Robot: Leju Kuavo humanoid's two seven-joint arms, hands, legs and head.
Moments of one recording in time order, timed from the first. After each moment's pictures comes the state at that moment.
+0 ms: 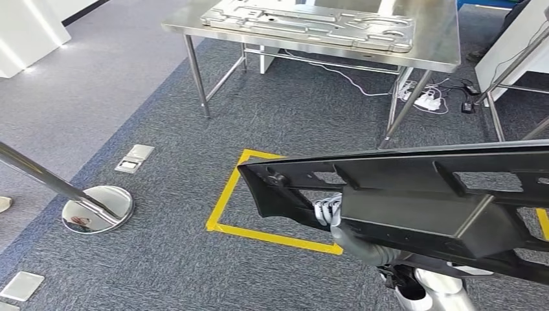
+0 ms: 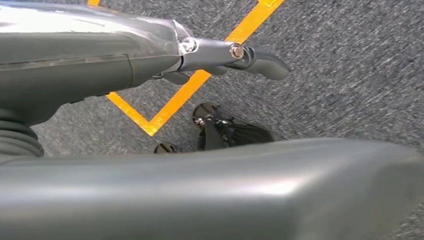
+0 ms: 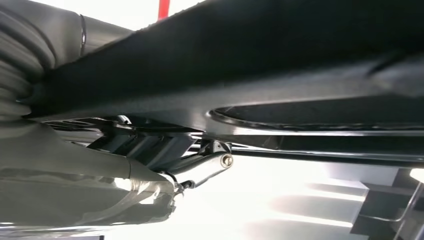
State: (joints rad) left arm -0.10 -0.16 1.38 -0.24 -0.72 -0.10 -0.18; right arm -0.07 0.00 0.27 -1.85 -0.19 0.59 -0.55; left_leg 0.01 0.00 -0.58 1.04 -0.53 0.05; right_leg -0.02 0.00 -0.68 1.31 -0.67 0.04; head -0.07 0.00
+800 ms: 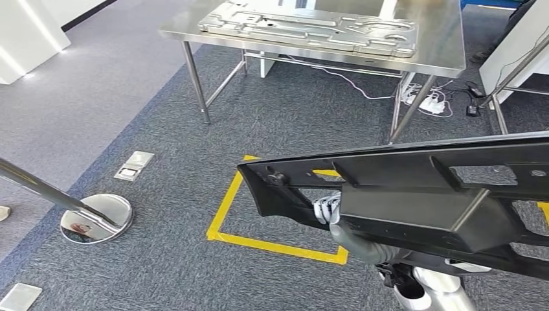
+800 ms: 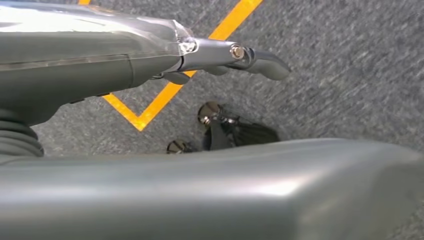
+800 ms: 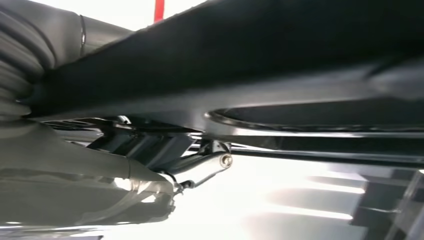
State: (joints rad) left arm -0.10 -0.17 1.38 -0.24 -0.72 -0.10 -0.18; right arm -0.08 0.00 0.27 -1.84 -0.19 0.59 -0.55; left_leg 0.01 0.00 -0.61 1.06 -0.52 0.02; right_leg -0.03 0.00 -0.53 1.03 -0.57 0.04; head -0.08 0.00
